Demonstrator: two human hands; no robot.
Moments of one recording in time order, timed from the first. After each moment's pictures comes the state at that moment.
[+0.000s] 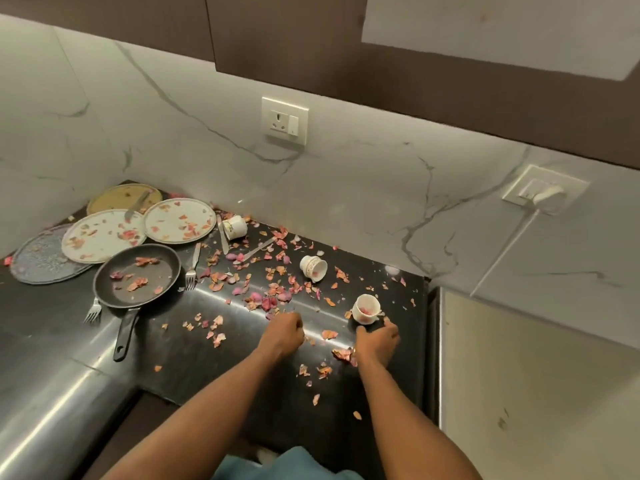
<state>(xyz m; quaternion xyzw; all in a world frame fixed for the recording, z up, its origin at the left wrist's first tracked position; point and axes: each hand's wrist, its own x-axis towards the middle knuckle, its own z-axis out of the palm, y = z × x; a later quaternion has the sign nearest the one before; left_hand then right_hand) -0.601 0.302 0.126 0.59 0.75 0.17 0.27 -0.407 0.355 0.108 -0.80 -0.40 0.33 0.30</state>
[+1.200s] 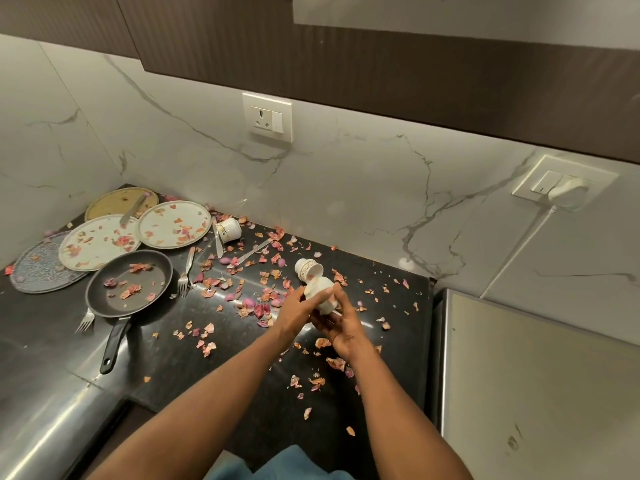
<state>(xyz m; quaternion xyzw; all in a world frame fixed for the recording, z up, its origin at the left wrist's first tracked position) -0.561 0.361 0.157 0.32 0.62 0.47 0.54 -0.434 0.394 0.133 -0.46 -0.17 0.80 0.34</state>
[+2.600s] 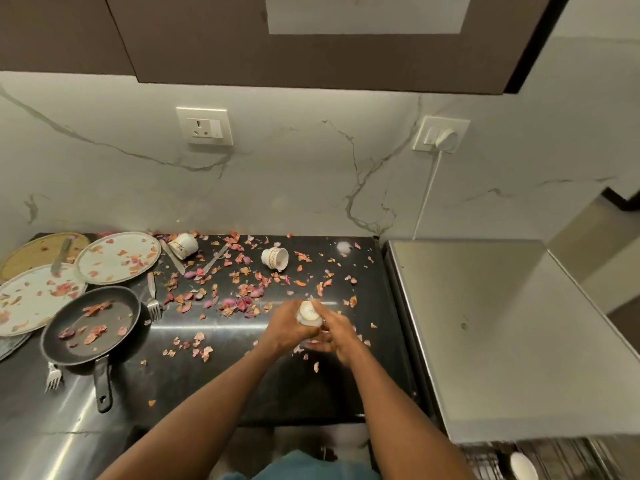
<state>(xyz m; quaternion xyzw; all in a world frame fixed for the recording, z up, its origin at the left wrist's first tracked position) -0.579 0.261 0.161 0.66 0.60 0.26 0.38 -0.426 0.259 0.133 -0.57 -0.28 0.69 0.36</state>
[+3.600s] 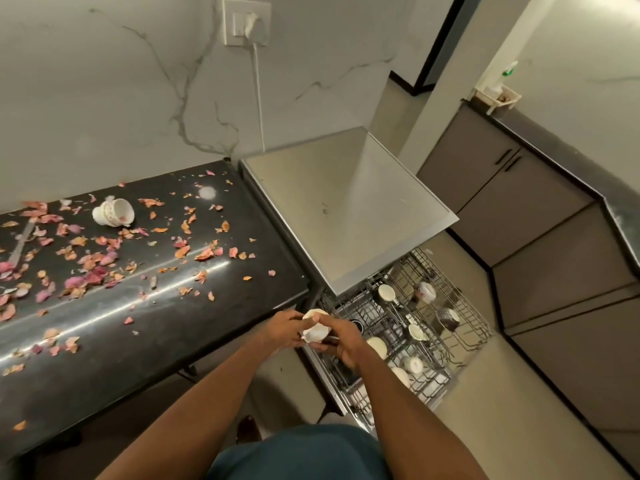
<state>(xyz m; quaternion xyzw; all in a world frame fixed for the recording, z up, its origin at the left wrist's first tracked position) -0.440 0.092 0.087 0.50 0.42 0.00 0.76 -0.308 -0.020 0.101 -0.65 0.00 0.58 0.50</state>
